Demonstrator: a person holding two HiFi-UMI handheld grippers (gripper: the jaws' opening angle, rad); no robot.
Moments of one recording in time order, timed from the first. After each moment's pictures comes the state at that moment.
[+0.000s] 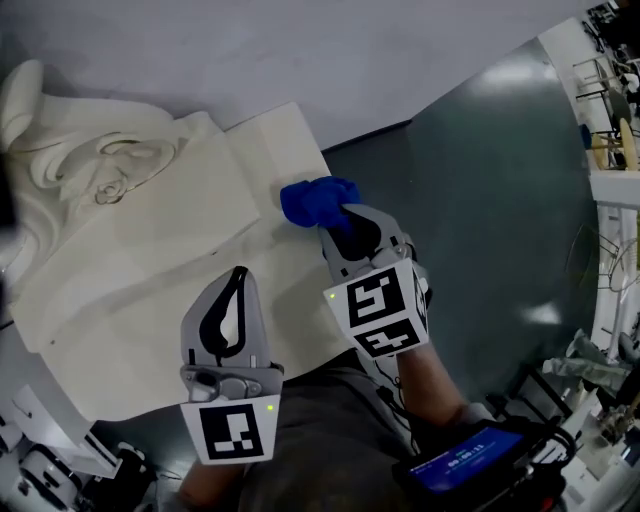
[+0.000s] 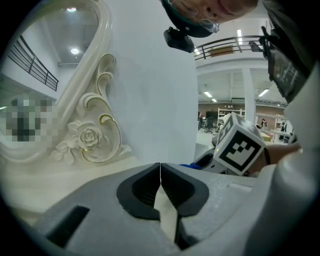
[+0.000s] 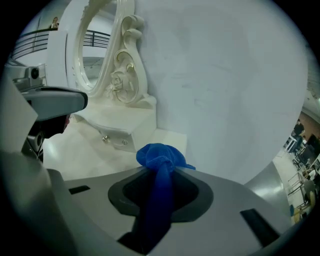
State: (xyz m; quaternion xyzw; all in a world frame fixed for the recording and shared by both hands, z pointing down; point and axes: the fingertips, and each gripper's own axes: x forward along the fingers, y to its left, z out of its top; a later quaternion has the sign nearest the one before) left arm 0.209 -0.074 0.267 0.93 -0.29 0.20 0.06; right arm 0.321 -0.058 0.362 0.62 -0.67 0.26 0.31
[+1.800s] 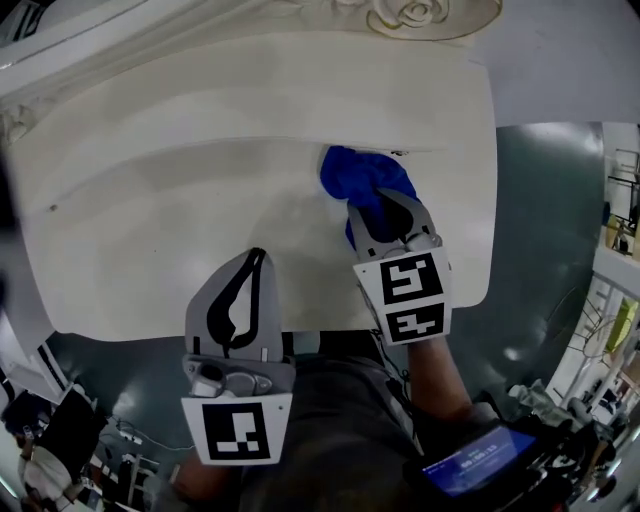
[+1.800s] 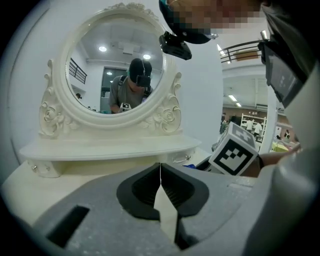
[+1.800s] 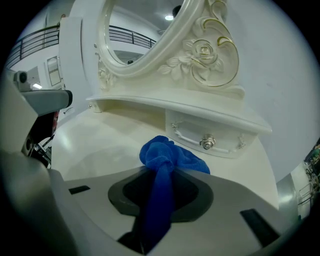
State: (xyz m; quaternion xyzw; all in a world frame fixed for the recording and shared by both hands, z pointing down) left arm -0.046 -0.079 0.306 0.89 -0.40 0.19 0.13; right arm 0.081 -0.086 0.418 0.56 -0.71 0.27 0.34
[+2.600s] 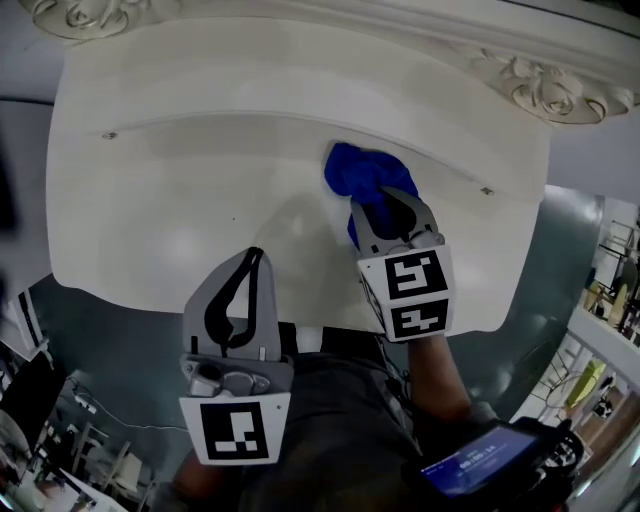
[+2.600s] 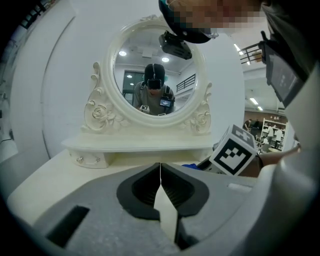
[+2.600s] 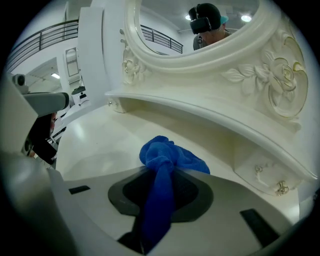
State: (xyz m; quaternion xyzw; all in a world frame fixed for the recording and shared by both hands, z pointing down) left arm -0.201 -0.091 0.312 0.83 -0.50 0.17 0.15; right arm -0.067 -0.129 0.424 0.48 -0.76 0.23 0.37
